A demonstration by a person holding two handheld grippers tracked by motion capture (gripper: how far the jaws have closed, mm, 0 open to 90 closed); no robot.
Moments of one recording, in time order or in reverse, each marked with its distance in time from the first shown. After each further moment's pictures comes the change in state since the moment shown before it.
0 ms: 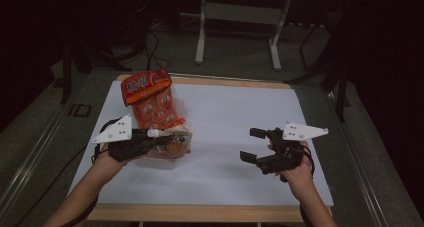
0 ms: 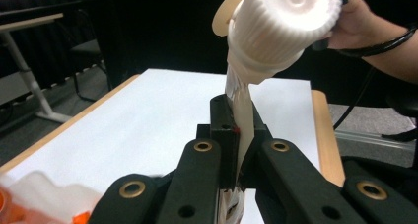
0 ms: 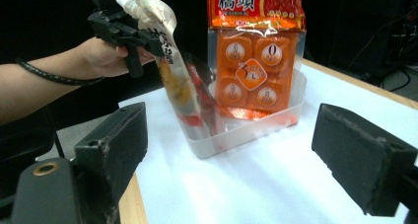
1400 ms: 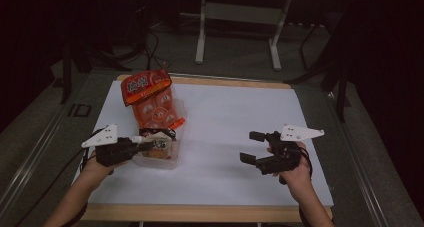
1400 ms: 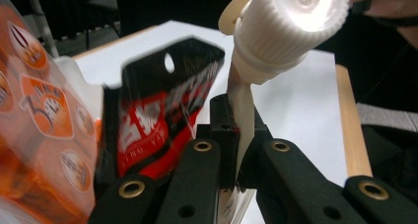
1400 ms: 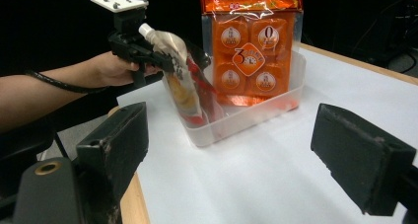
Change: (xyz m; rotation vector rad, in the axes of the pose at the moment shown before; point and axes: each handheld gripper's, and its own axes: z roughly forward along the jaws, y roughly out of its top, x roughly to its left) left arm 0.022 -0.077 -0.023 0.070 0.039 -0.149; right arm -0.009 -0.015 0.004 0.021 0.001 0.050
